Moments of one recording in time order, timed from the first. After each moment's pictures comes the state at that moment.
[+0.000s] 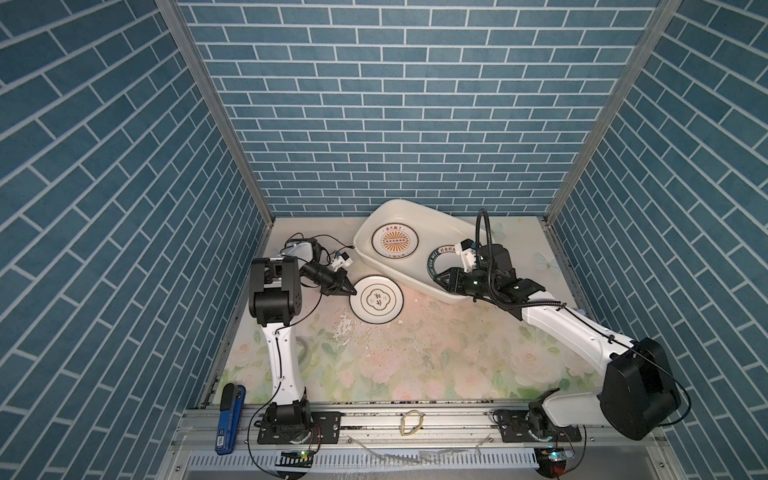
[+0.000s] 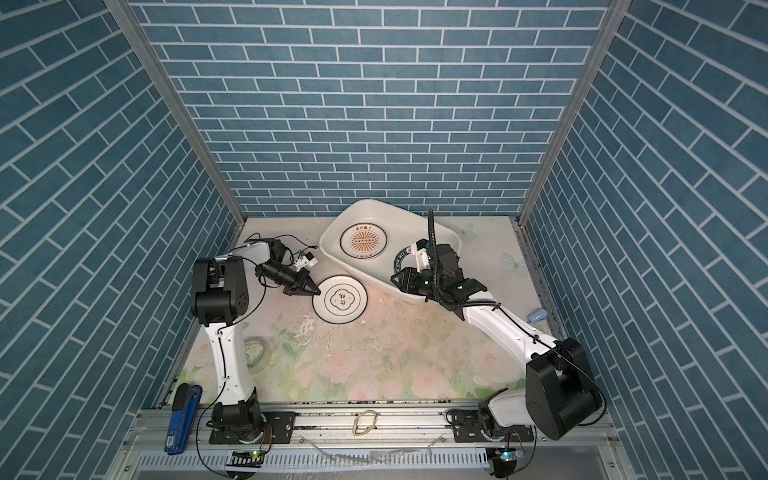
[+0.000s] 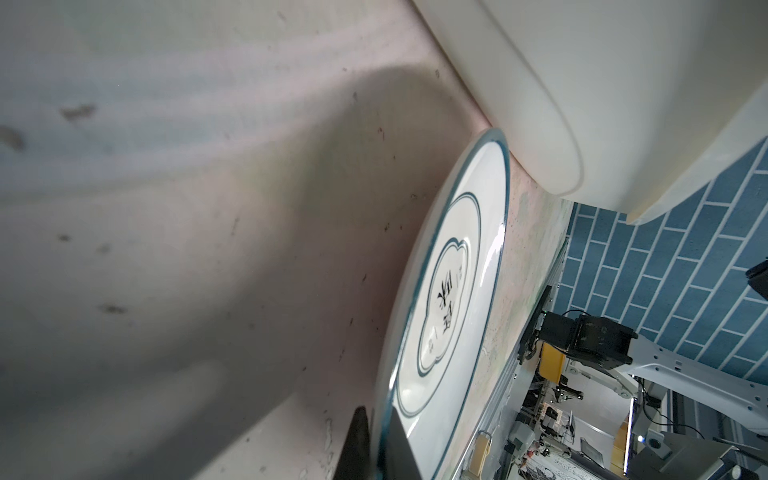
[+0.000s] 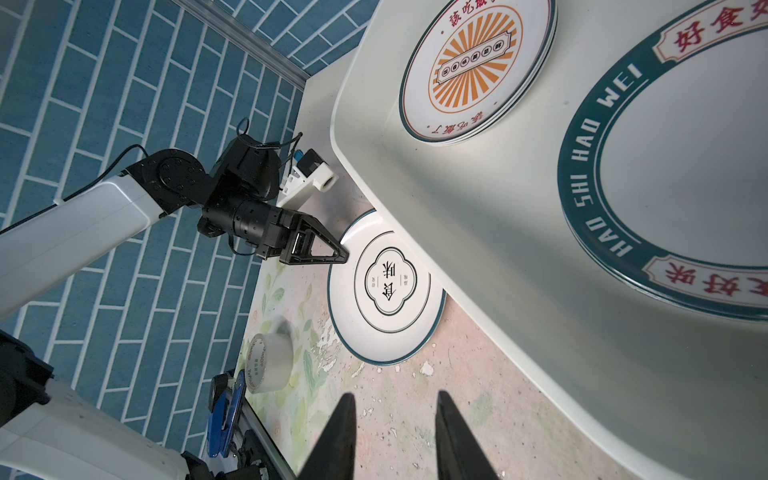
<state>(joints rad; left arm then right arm) 0.04 2.23 1.61 -1.16 0.83 0.35 0.55 1.37 0.95 -0.18 -0.43 0.63</state>
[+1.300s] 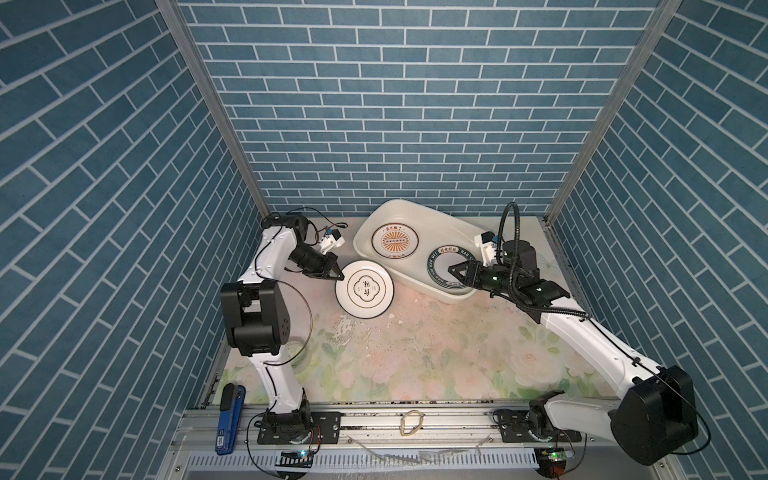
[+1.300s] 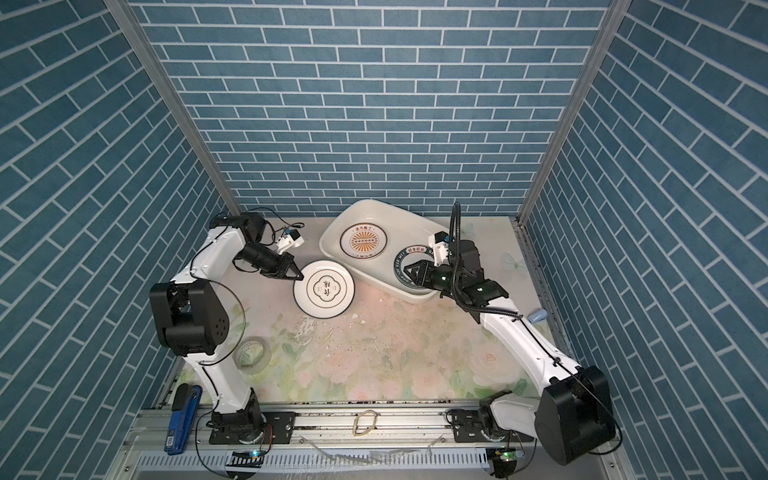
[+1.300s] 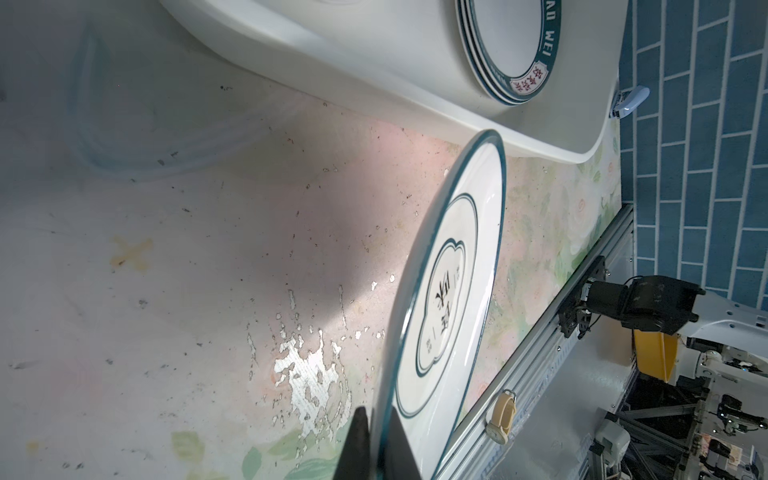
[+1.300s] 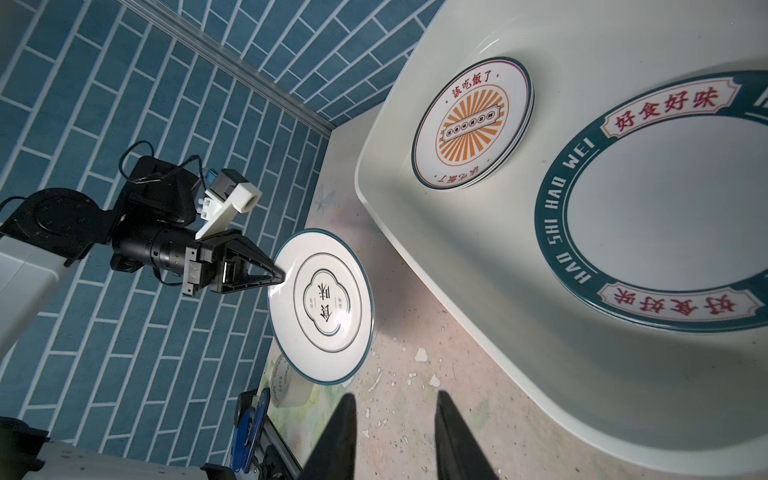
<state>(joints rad) 0.05 1.89 1.73 -1.38 0.67 0.42 0.42 1.23 0.94 -0.22 -0.51 0.63</state>
